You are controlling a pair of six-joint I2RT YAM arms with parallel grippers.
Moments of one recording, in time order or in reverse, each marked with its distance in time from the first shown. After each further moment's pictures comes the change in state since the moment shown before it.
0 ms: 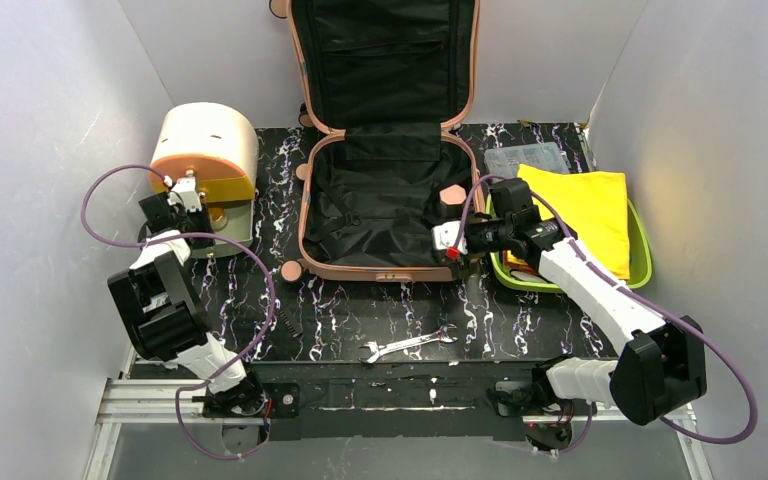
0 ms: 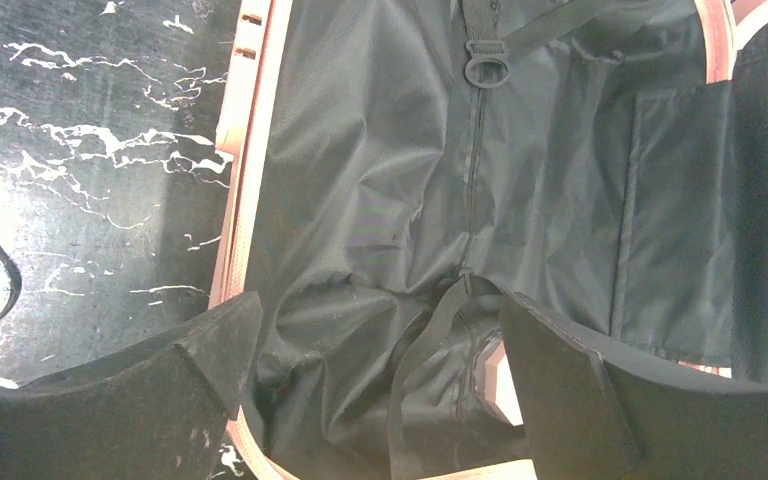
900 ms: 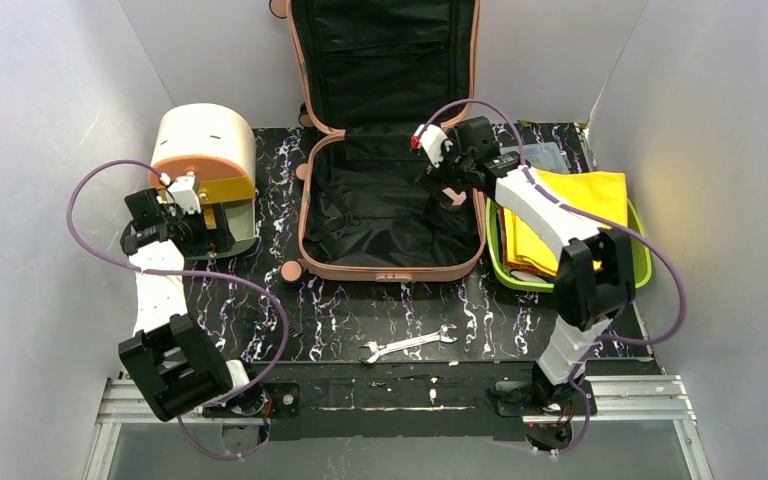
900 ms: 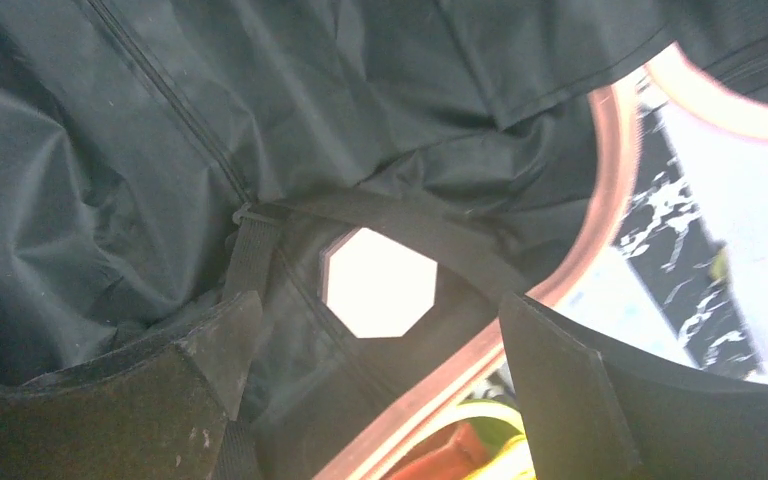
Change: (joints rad) left arm -0.004 -0.323 0.072 -0.488 0.103 0.007; right arm -0.001 0.488 0.541 0.053 0.562 0.633
